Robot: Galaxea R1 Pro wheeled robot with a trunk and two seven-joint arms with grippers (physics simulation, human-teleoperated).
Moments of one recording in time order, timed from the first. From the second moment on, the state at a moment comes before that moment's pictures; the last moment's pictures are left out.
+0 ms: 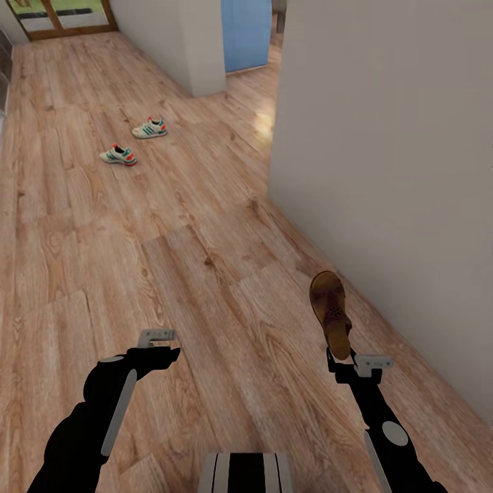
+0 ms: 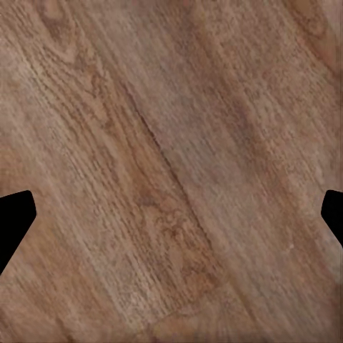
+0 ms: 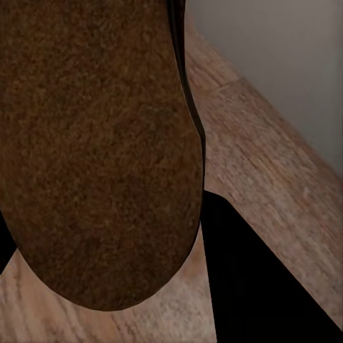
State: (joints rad) left arm -0.38 0.00 0.02 -1.52 0.02 0.90 -0.02; right arm -0.21 0.00 -0.10 -1.28 0.10 -0.08 0.01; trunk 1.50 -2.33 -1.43
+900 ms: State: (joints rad) left arm -0.38 0.00 0.03 -1.52 0.02 0.90 -0.02; right arm -0.21 0.00 -0.10 -1.28 0.10 -0.08 0.01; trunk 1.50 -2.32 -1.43
